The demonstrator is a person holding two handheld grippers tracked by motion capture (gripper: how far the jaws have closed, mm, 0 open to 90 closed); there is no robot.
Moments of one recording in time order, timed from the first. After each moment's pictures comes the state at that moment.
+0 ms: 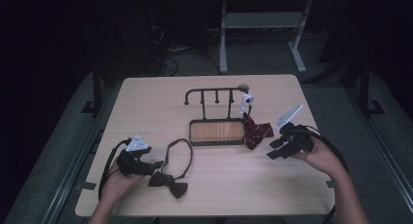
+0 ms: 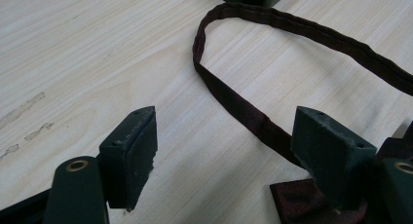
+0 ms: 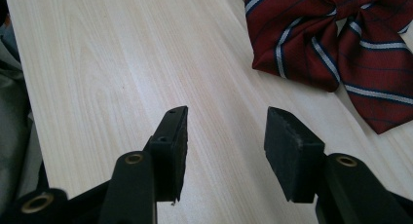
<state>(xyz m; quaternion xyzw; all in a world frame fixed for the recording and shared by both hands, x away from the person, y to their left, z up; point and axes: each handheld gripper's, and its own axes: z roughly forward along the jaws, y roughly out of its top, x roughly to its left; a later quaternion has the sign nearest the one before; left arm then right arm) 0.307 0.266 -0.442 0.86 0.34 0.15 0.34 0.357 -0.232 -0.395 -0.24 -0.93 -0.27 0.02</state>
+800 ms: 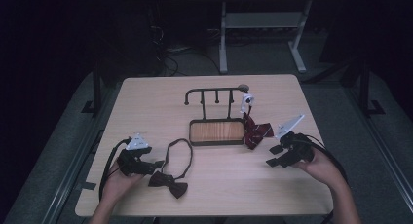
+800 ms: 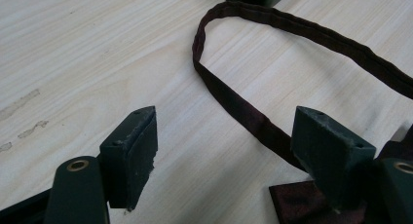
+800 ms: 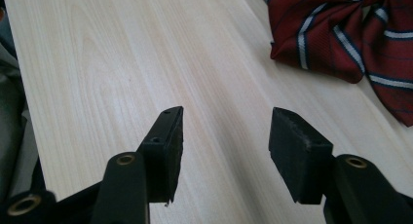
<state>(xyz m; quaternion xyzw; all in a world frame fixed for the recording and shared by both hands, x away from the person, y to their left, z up) 0.310 0.267 -0.442 0.86 0.35 0.14 0.34 0.335 -0.230 -0.408 -0.24 -0.93 -0.28 0.00</state>
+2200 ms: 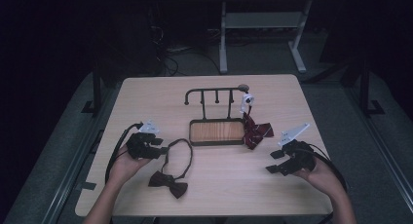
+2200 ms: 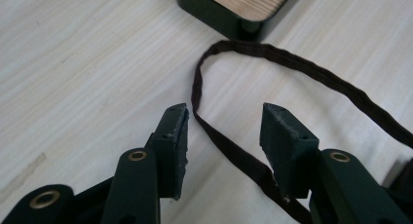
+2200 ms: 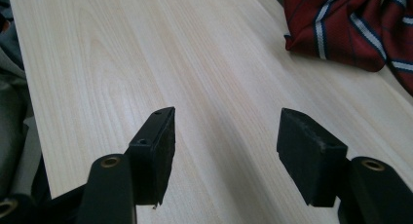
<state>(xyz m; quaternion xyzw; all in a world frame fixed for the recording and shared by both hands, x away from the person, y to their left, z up) 0.349 0.237 -0.415 0.89 0.32 0.11 0.30 0.315 -0.235 -0.420 -0.26 -0.91 -0.31 -0.01</state>
